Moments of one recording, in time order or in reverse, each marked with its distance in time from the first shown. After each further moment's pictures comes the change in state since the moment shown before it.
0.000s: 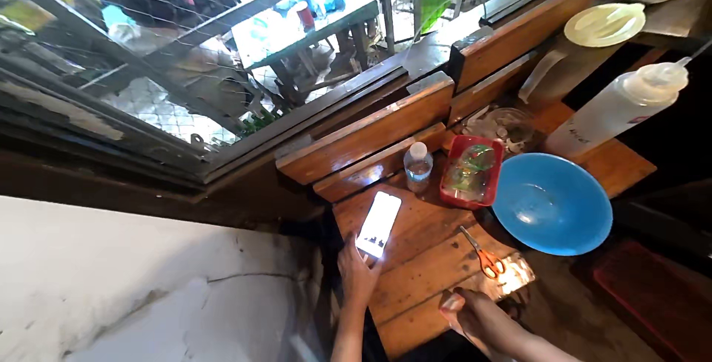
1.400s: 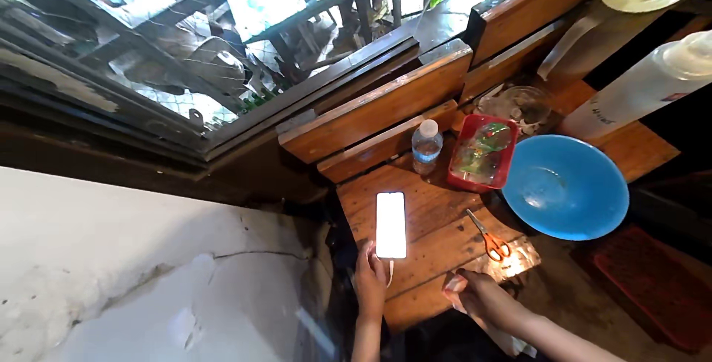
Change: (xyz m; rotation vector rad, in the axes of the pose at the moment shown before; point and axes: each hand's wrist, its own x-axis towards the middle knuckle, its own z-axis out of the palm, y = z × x) left_hand -0.061 0.000 0.014 -0.295 0.132 -0.026; right_hand 0.001 -0.012 -0.007 -0.068 -0.064 0.081
